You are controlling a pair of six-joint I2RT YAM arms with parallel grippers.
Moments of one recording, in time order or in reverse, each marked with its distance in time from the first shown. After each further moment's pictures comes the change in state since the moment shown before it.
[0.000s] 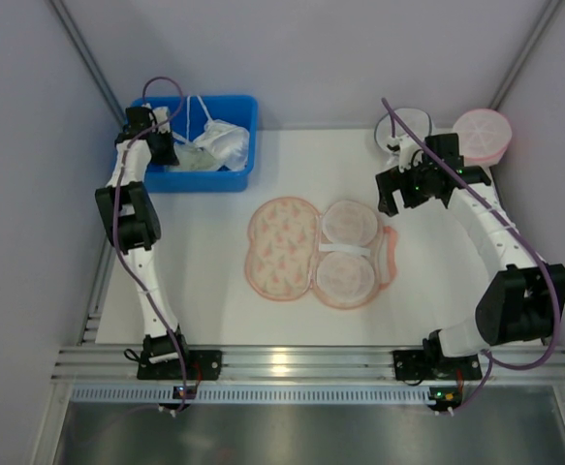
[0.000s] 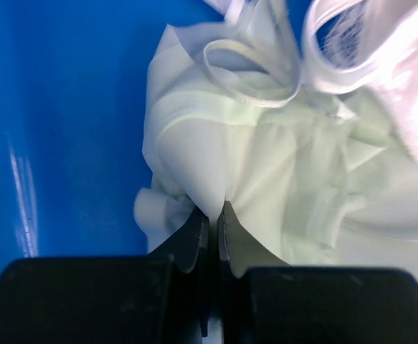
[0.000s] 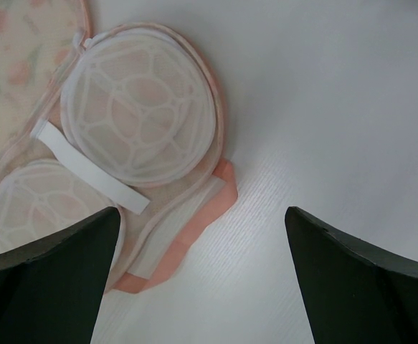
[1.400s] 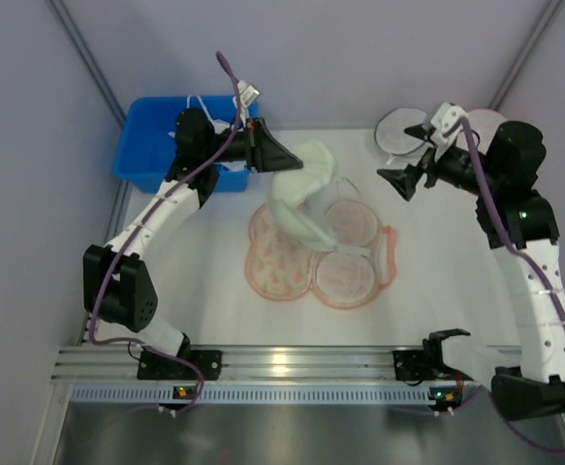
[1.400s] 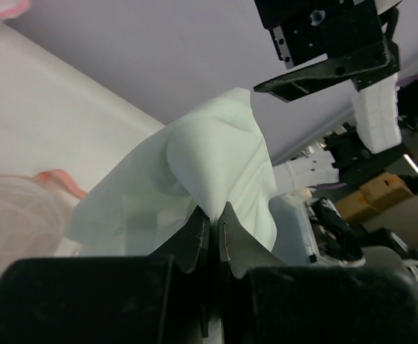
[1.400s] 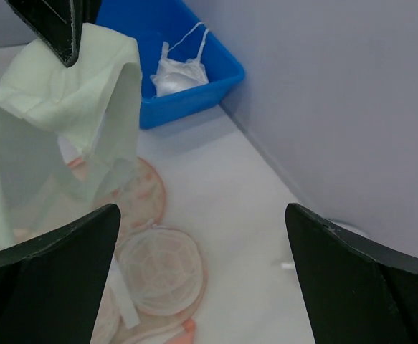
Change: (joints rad) left arm -0.513 -0.850 -0.781 1.010 0.947 -0.931; right arm 0.007 -0.341 0.177 0.208 -0.460 -0.087
